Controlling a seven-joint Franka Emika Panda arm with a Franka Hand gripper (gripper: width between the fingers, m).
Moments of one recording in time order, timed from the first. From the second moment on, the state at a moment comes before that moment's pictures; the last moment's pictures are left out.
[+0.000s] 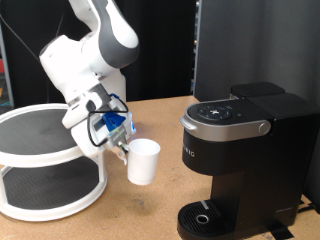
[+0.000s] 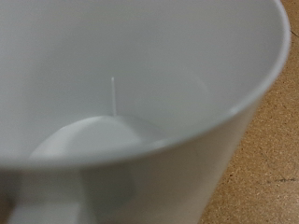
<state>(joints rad) 0.89 -0.46 -1.17 -2.82 0.61 2.86 -1.09</state>
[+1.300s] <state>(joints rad) 1.45 -0.55 -1.58 -2.79 0.64 3.14 -1.09</state>
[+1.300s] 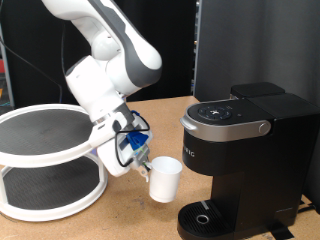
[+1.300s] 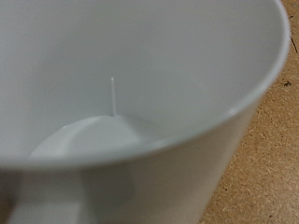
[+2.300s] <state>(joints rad) 1.79 -0.67 -1.74 -2.73 0.64 3.39 -1.00</state>
